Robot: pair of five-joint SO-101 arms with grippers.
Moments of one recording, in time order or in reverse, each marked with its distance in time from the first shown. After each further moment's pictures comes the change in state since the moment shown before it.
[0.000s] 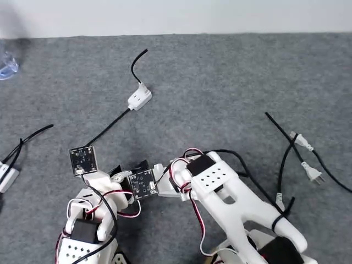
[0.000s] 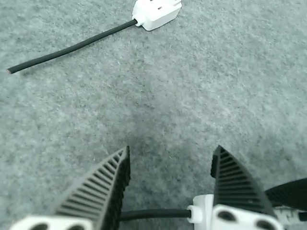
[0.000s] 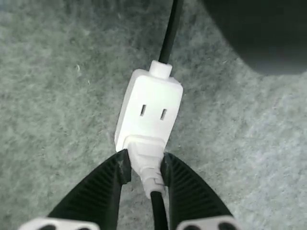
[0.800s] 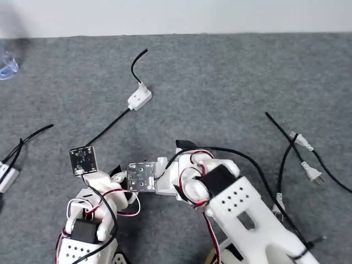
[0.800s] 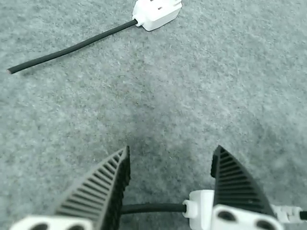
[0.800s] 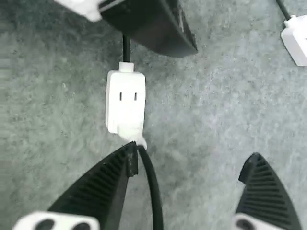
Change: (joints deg) left arm 0.0 0.0 0.0 0.0 0.0; right arm -2.1 -22.8 -4.0 14.2 -15.4
